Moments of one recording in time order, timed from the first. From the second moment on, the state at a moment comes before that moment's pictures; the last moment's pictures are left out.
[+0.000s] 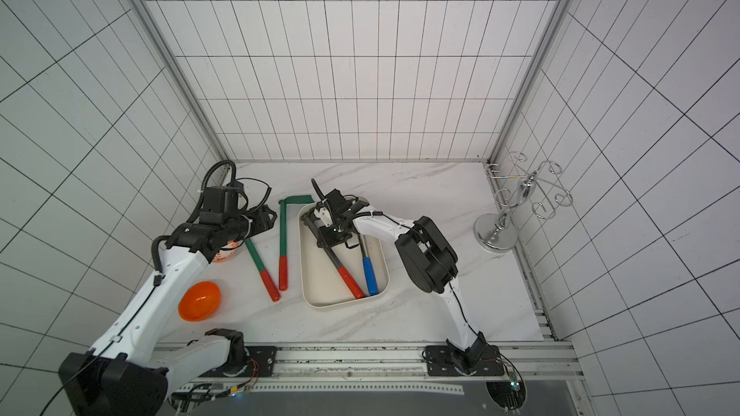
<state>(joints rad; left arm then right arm) -0.12 1.11 1.05 -0.73 0.13 -0.49 0.79 2.16 1.65 -0.55 -0.33 0.27</state>
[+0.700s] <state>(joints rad) -0.12 1.11 1.06 -0.74 0.15 -0.49 0.61 1.80 1.69 -0.71 -0.06 0.22</state>
